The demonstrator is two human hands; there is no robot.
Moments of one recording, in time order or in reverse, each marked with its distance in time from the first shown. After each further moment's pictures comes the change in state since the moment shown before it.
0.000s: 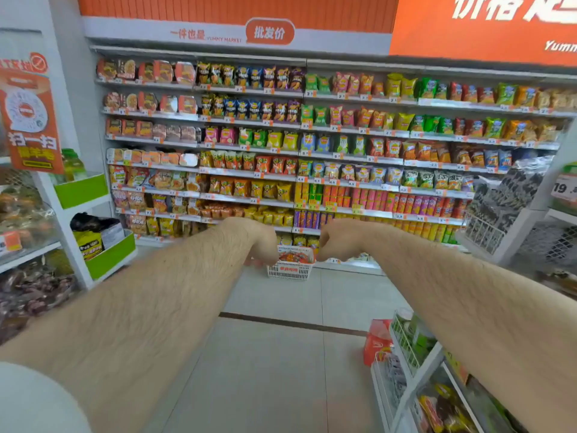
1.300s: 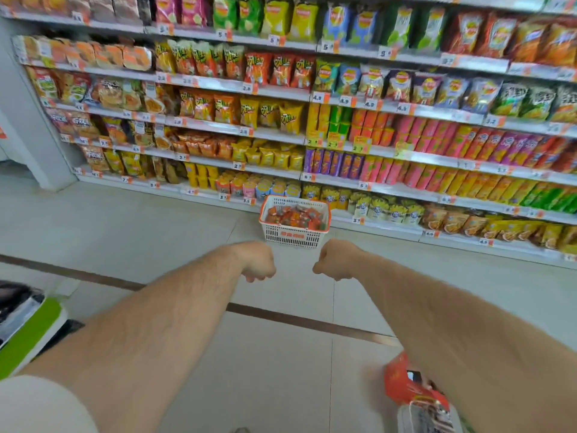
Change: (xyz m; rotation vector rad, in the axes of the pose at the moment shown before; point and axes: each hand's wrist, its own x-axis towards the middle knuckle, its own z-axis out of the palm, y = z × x) left_hand 0.731 -0.070 0.015 -0.327 -0.255 -0.068; right_hand 0.690 0.261 0.132 0.258 -0.292 0.144
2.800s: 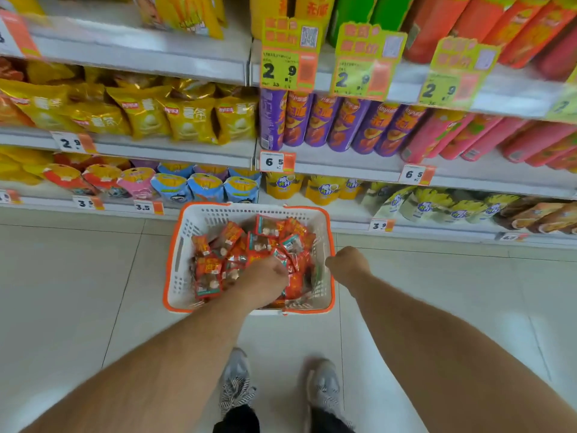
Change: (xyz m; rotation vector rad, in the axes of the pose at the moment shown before) left_hand 1.043 0.012 -0.152 -0.570 -0.170 -0.034; right_hand 1.026 0.267 -0.072 0.563 -0.029 0.636
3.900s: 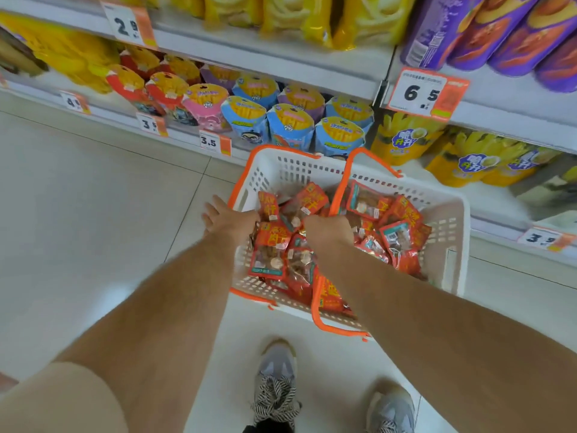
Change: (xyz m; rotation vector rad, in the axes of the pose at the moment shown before) left_hand 0.193 -0.235 -0.077 -0.250 0.517 -0.630; right_hand 0.098 -0.129 0.240 0.372 -0.237 0.021
